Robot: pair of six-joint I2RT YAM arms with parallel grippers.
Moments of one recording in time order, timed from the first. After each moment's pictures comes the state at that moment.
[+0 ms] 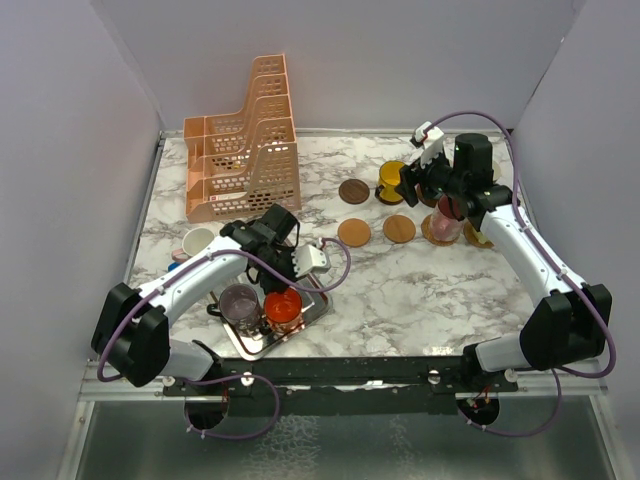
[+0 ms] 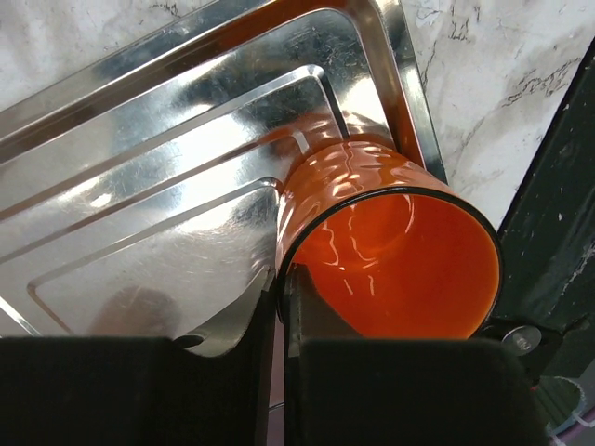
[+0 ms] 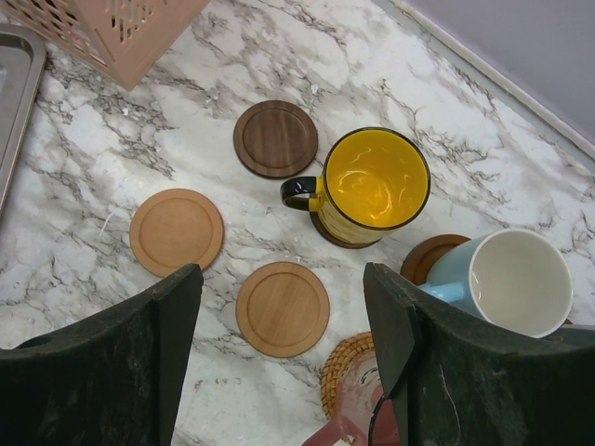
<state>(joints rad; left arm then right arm) -0.62 1.36 0.98 -0.92 0.33 0.68 0.22 1.40 1.20 -0.27 -0.37 -0.33</state>
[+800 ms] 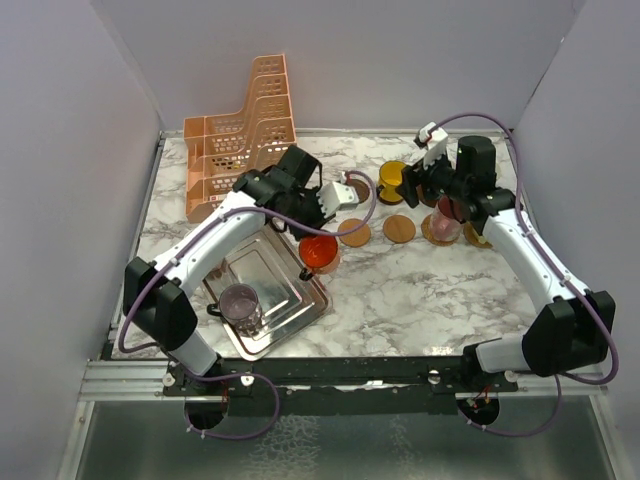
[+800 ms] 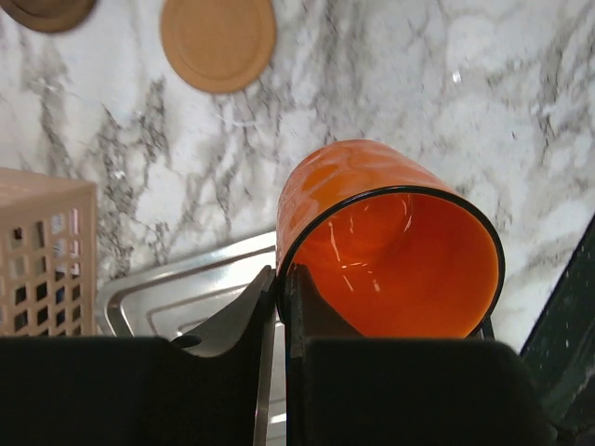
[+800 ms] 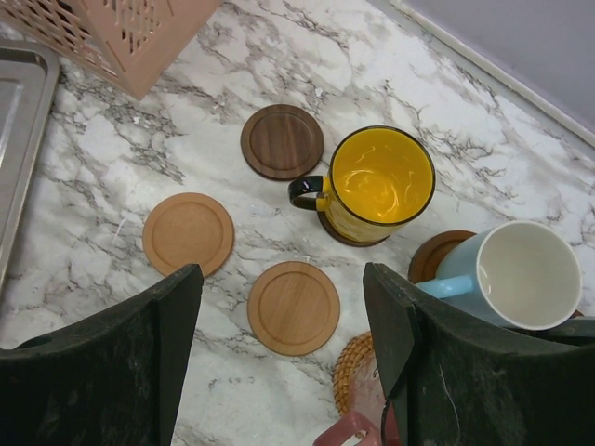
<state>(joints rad) -0.62 1.57 1.49 -0.96 0.35 0.59 0.22 1.38 1.18 -0.26 -0.37 -0.30</state>
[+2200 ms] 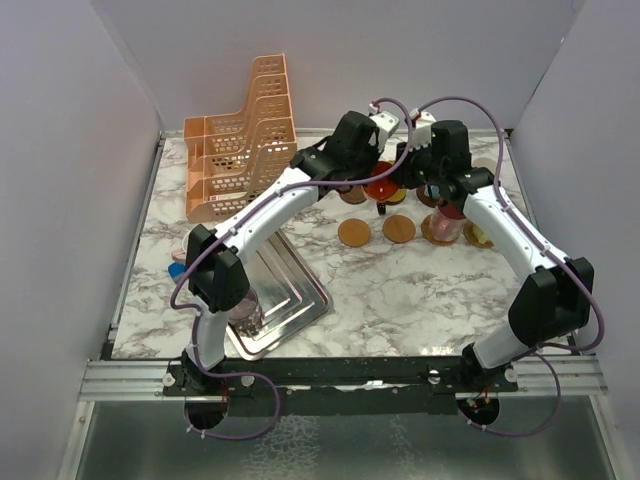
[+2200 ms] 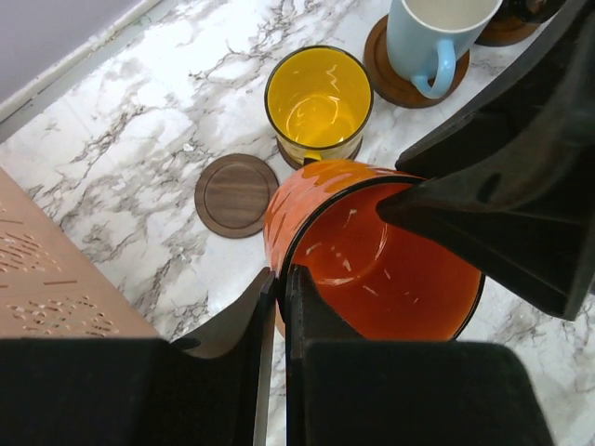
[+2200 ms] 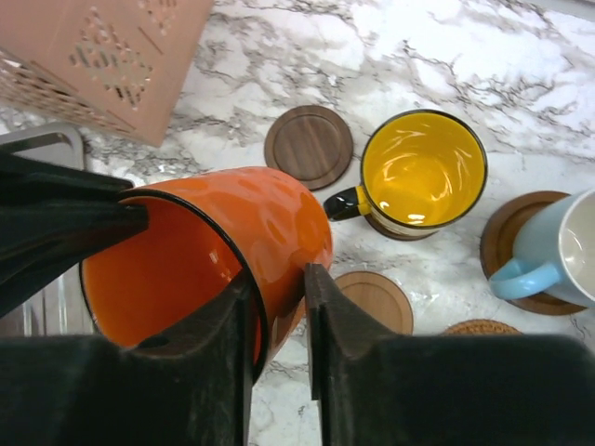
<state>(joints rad) -0.73 1.98 2.02 -0.61 -0.06 -0.02 0.30 1.55 1.37 -0.35 -0.23 0.03</state>
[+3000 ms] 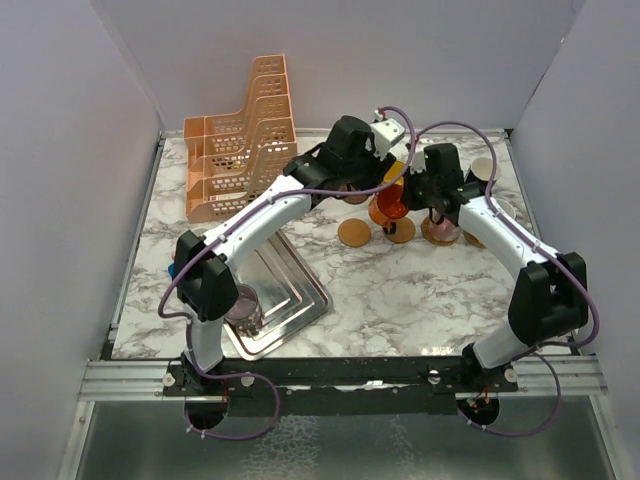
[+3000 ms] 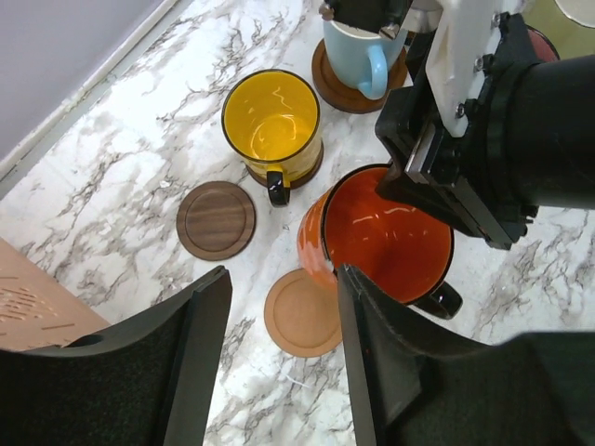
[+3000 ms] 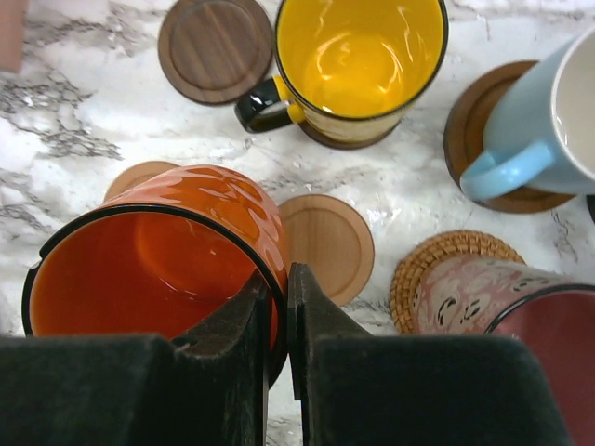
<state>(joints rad) -0.76 1.91 1.91 -0.50 0.03 0.08 0.31 1.56 1.23 -0.35 -0.06 0.04</state>
